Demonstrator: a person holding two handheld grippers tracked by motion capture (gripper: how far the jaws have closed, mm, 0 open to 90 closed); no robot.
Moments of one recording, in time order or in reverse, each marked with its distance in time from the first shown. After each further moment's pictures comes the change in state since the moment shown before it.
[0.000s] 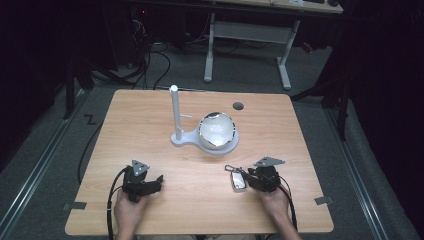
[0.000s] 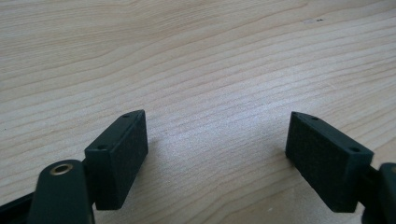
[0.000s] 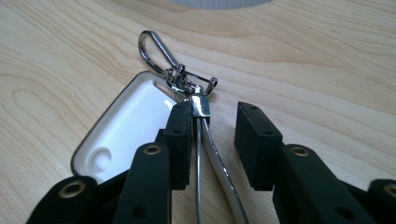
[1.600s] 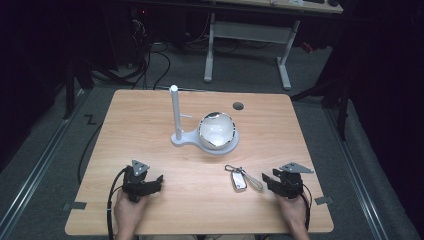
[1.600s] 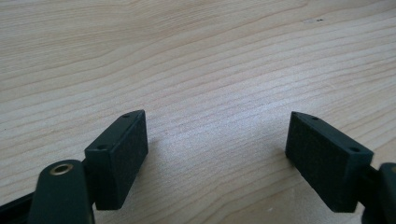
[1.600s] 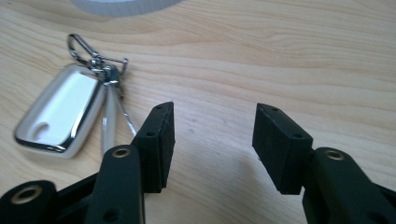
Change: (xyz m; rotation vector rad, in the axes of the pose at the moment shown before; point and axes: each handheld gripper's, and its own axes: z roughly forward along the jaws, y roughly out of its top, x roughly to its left) left arm 0.000 0.000 0.000 0.000 0.000 0.000; right arm -0.034 -0.034 -0.042 -0.100 -0.119 0.143
